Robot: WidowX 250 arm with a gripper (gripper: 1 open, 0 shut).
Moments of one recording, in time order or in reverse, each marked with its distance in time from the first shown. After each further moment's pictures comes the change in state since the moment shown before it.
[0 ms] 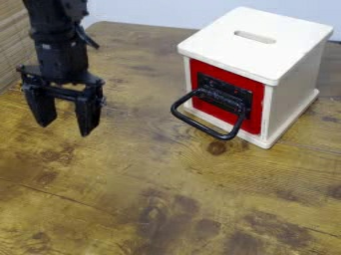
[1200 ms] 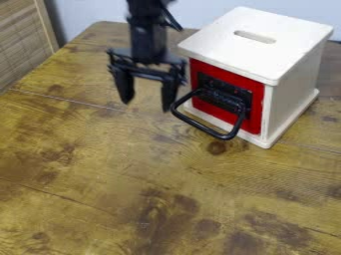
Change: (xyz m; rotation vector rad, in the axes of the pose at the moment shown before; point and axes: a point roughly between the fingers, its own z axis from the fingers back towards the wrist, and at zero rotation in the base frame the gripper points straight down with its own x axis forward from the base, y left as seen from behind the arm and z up) arm 0.076 -0.081 -0.016 0.002 -0.005 -0.006
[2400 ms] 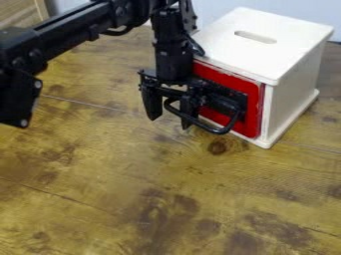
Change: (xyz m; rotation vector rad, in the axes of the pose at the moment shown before) arm 0.023 -0.009 -0.028 -0.069 0.068 -0.263
